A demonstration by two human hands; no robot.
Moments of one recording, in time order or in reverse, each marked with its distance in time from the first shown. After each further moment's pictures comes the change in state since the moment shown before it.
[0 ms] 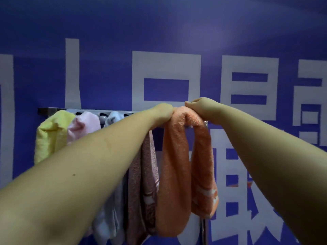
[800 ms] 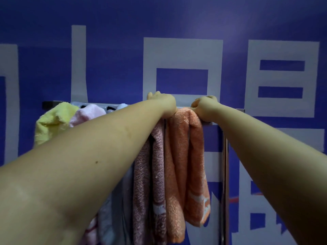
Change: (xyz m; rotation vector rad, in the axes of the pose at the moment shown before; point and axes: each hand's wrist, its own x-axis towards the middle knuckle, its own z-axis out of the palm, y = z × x) left_hand 0.059 -0.043 -0.024 1.016 0.144 -0.024; right_hand 0.070 0.014 0.061 -0.469 -0.012 -0.053
